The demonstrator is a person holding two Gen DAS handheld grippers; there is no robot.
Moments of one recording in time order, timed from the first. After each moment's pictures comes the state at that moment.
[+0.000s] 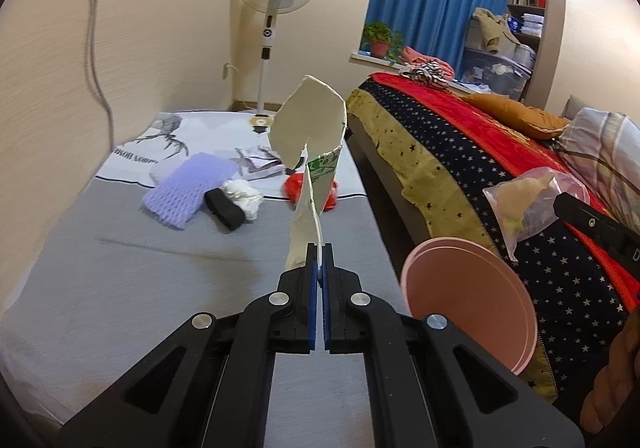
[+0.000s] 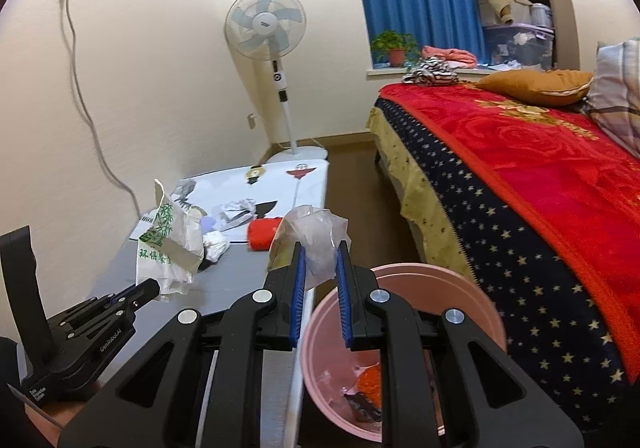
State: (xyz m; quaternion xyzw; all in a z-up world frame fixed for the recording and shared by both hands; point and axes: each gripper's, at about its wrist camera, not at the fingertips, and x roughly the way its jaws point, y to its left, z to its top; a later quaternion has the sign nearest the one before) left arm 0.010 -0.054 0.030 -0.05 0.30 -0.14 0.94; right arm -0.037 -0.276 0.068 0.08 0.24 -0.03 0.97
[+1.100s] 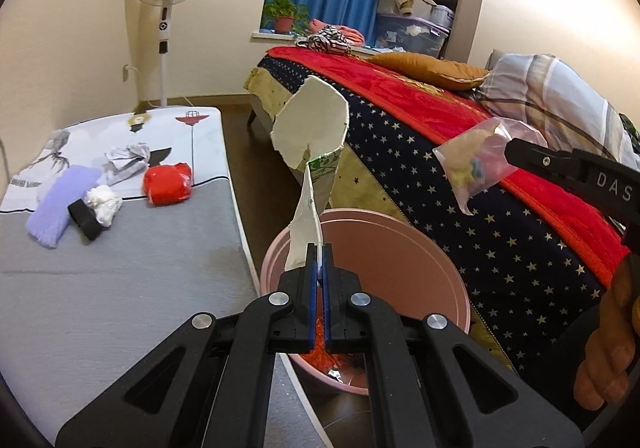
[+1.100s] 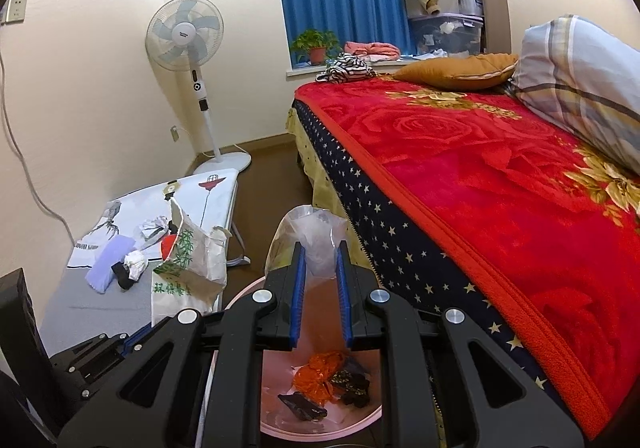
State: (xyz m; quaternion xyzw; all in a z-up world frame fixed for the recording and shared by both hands) left arm 0.004 -0.165 0.017 0.00 0.31 -0.29 0.91; right arm -0.052 -0.348 0.072 0.10 0.25 -0.16 0.95
